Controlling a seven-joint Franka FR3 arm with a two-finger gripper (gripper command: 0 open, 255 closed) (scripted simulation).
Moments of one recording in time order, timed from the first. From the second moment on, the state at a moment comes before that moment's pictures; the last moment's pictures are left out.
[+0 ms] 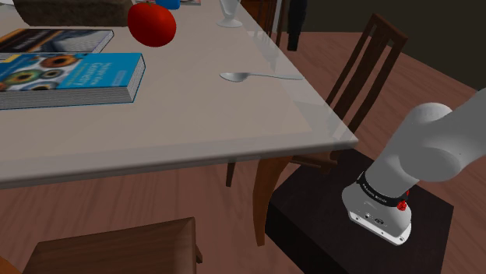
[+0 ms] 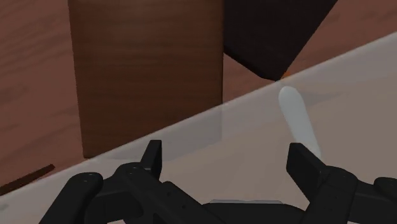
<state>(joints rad) 0.16 -0.47 0.22 -1.98 -0.04 1.44 -0.19</state>
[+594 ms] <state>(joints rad) 0.24 -0.29 0.37 -1.82 -0.06 1.35 -0.20</state>
